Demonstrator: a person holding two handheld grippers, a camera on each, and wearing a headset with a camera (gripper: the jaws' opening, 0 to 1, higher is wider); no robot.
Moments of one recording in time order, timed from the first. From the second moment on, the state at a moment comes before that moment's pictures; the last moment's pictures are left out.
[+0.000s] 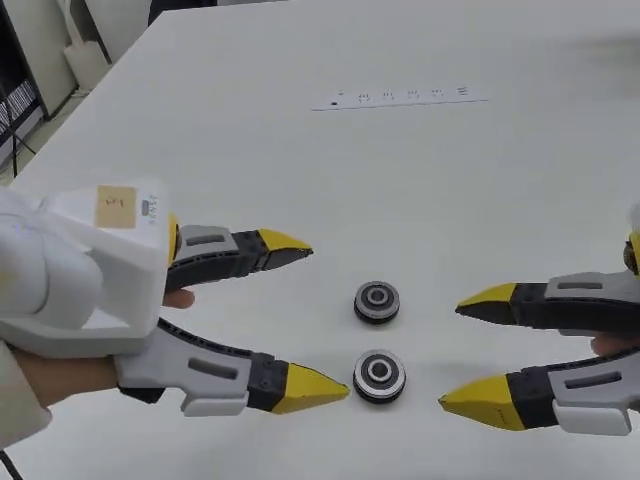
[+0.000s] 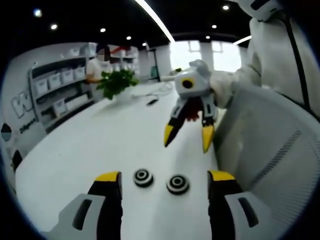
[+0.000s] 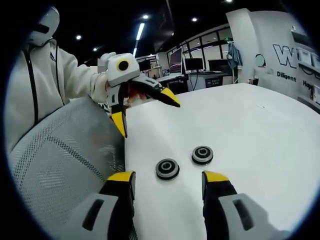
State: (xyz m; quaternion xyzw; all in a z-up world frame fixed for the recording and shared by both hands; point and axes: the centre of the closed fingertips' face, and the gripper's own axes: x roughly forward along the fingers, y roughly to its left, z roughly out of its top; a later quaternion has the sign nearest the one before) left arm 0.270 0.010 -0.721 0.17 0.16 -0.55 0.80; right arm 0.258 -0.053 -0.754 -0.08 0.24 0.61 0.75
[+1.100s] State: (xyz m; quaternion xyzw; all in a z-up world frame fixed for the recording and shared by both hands) left arm 0.263 -0.024 -0.765 0.16 0.18 -0.58 0.78; right arm 0.254 -0.027 -0.784 -0.11 0.24 0.65 0.72
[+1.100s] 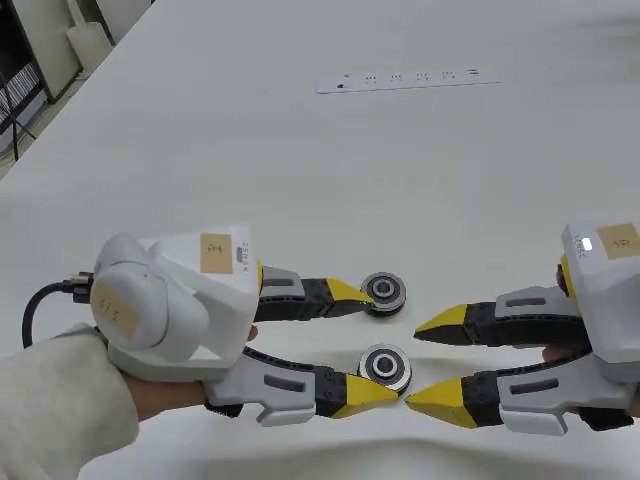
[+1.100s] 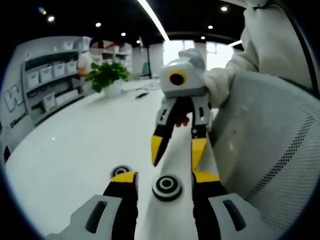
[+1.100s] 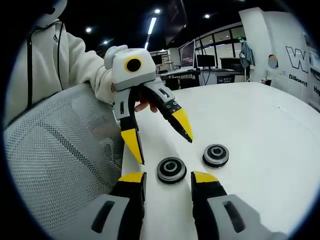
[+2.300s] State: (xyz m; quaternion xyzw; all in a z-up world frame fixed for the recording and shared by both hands) left arm 0.261 -0.027 -0.790 0.15 0.21 -0.59 0.77; right arm 0.259 -0.025 -0.802 -0.13 0.23 0.65 0.71
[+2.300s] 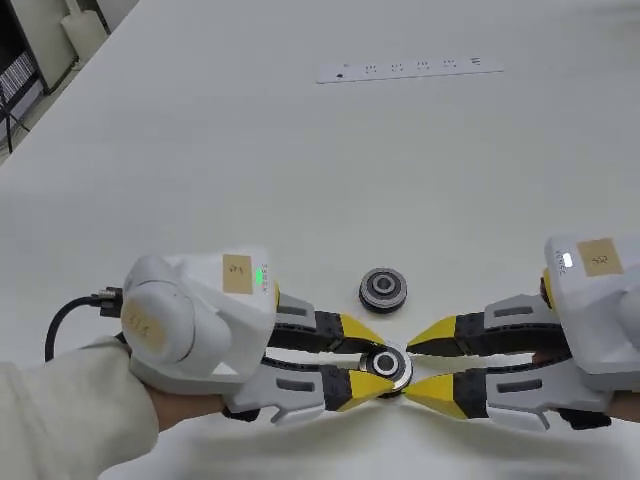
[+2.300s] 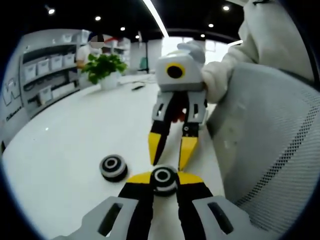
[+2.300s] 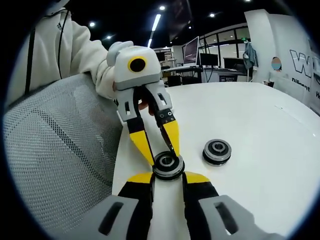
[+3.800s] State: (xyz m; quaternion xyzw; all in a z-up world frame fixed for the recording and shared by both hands) left arm 0.262 -0.025 -0.791 0.17 0.19 -0.60 0.76; right arm 0.262 -0.021 -0.805 -0.17 0.19 0.66 0.71
